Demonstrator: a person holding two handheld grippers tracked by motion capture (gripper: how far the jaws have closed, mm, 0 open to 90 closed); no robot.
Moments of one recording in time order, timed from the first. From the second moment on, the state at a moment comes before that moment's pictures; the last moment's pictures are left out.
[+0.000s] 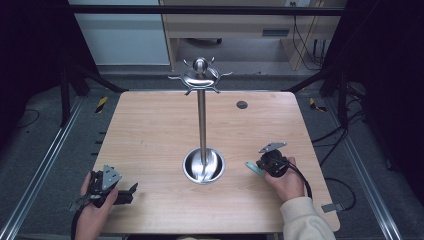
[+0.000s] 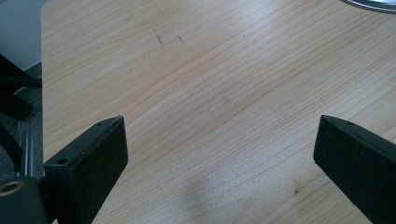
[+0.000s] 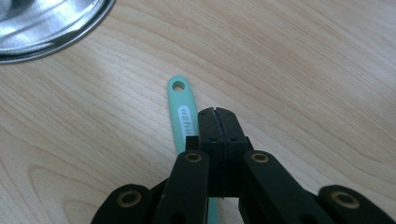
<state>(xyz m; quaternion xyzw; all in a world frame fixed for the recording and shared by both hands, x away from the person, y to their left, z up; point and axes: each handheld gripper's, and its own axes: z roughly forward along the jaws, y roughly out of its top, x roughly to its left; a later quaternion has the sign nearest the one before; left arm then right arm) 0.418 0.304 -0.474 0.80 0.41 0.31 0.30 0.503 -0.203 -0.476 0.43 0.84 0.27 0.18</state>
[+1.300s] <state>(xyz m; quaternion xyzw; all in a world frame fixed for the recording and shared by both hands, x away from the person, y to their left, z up) 0.418 0.301 -0.476 0.81 0.40 0.32 0.29 0.478 -0.175 -0.443 0.29 0.93 0.21 0.12</state>
